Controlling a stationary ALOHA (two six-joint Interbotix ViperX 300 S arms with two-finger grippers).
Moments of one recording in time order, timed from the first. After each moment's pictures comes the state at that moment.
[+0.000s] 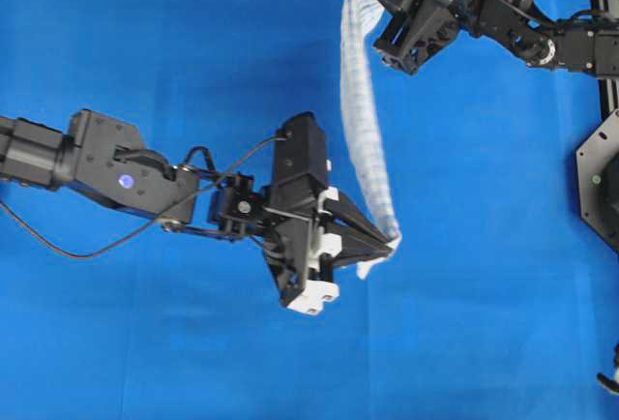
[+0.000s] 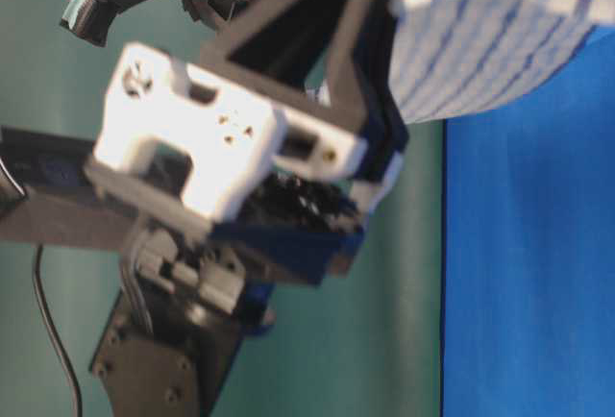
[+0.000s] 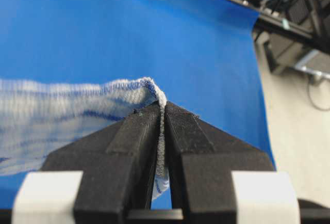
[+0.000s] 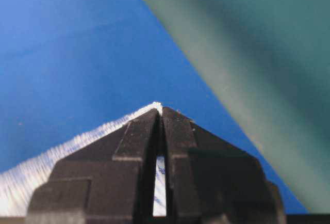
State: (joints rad) left arm -0.17 0.23 0.35 -0.04 -0.27 -0.41; right arm -0.34 -0.18 0.79 0.86 -0.38 -0.69
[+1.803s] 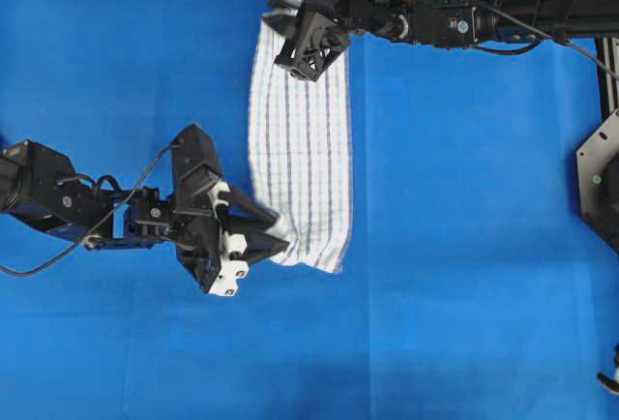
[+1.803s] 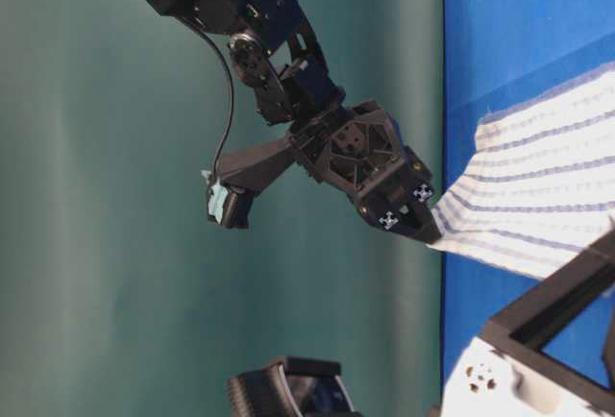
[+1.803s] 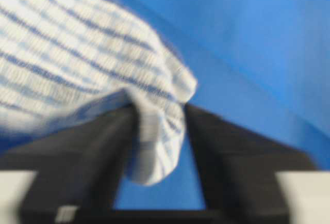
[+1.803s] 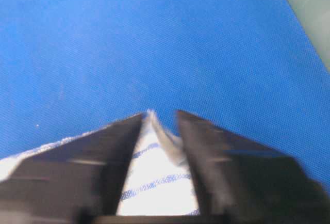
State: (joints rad) left arm -0.27 0.22 0.79 -0.43 -0.58 -0.42; right arm -0.37 0.30 0.39 0.84 -0.13 -0.70
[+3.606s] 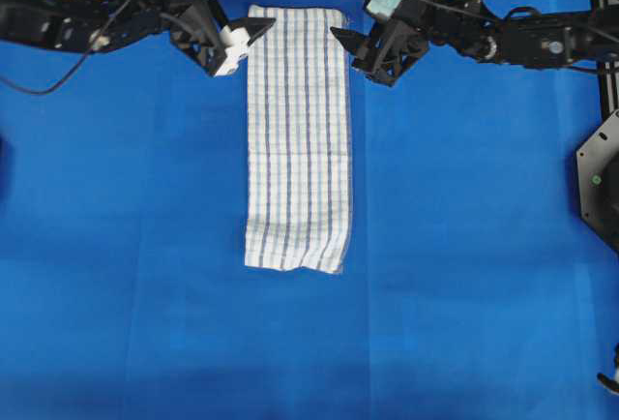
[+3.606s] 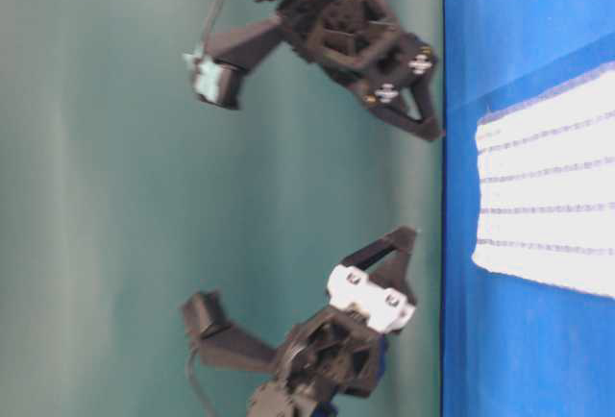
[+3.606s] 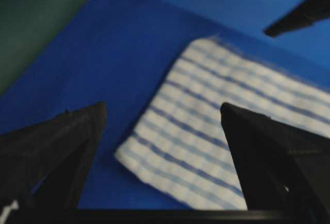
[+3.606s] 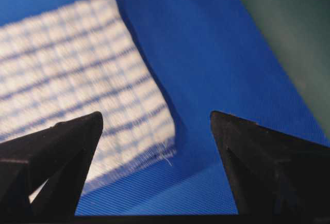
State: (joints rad) left arm 0.41 0.12 0.71 -0.44 -0.35 0.39; right arm -0.40 0.09 0.73 0.80 -0.31 -0.70
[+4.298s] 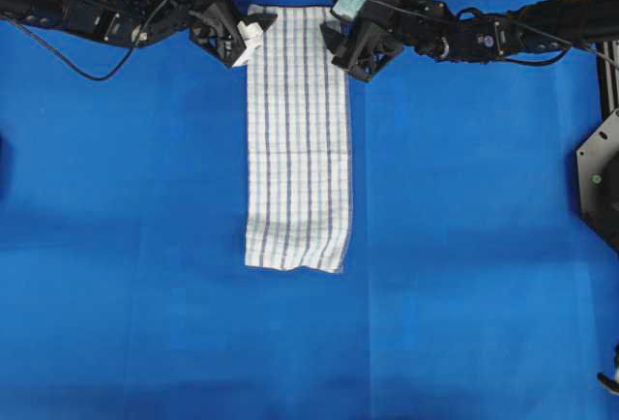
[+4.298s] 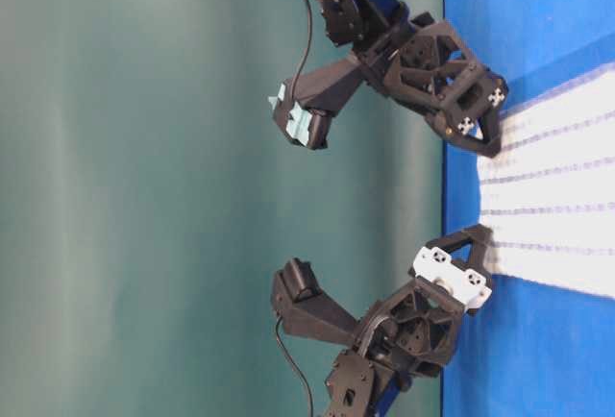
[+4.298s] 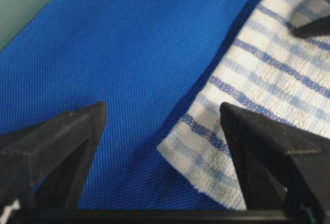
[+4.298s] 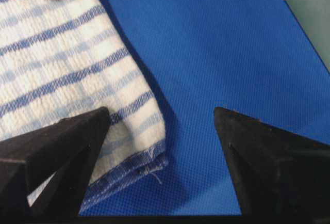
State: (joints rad) left arm 0.47 0.34 0.64 -0.44 -0.41 0.37; right arm -0.43 0.32 0.62 0.80 -0.36 -0.70
